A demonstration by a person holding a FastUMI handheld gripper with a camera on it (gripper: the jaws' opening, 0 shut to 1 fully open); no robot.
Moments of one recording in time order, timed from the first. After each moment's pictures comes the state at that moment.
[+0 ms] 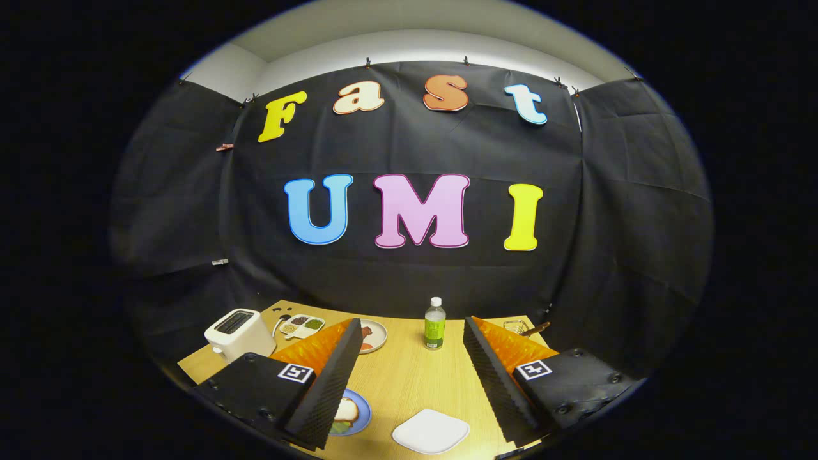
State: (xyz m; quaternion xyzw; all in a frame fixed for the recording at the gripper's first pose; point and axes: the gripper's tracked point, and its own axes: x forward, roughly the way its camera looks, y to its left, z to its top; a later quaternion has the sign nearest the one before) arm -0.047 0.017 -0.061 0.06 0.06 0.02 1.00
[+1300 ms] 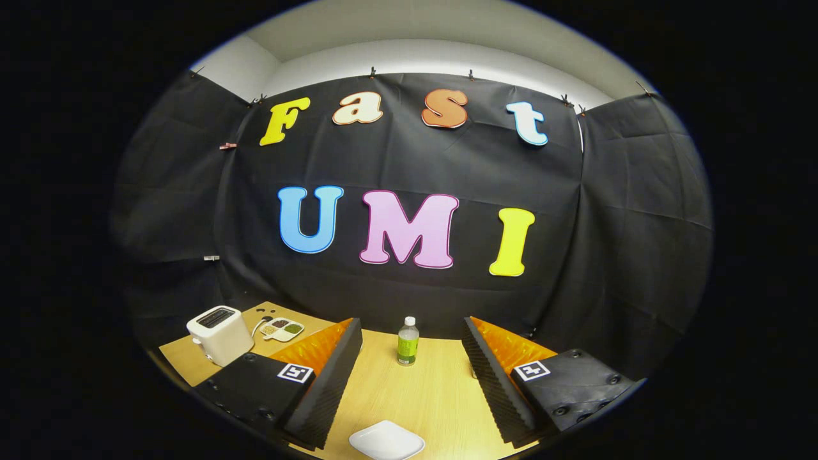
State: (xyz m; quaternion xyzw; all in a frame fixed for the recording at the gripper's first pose) arm -0.031 -0.043 -0.044 0.03 0.03 0.02 1.00
